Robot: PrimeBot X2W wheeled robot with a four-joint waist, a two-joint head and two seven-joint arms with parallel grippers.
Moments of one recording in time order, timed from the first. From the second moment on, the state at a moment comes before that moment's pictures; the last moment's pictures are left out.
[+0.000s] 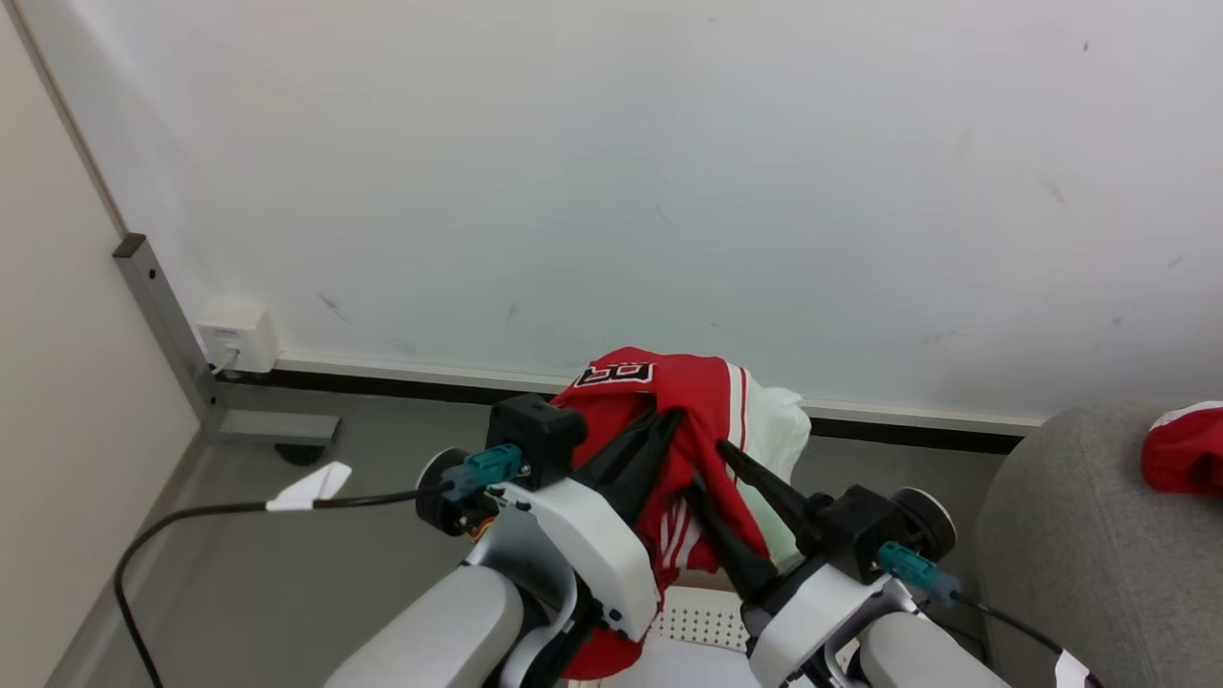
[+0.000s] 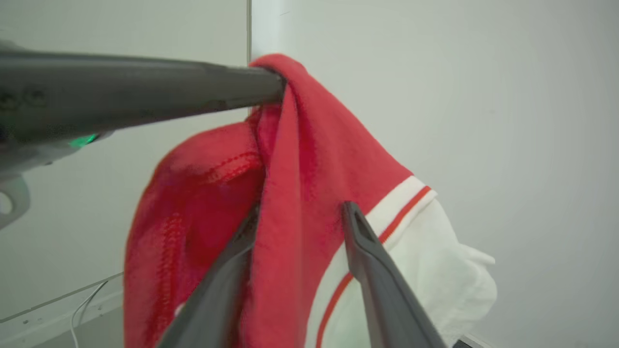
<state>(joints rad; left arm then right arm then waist) -0.54 0.22 -0.77 0.12 -0.61 0.12 0.03 -0.48 -0.05 0.68 0.52 0.40 0.13 -0.26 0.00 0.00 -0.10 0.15</state>
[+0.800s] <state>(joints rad) -0.53 0.24 -0.79 0.20 -0.59 0.11 -0.02 -0.50 -0.05 0.48 0.51 0.44 0.13 -0.26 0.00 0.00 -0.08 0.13</state>
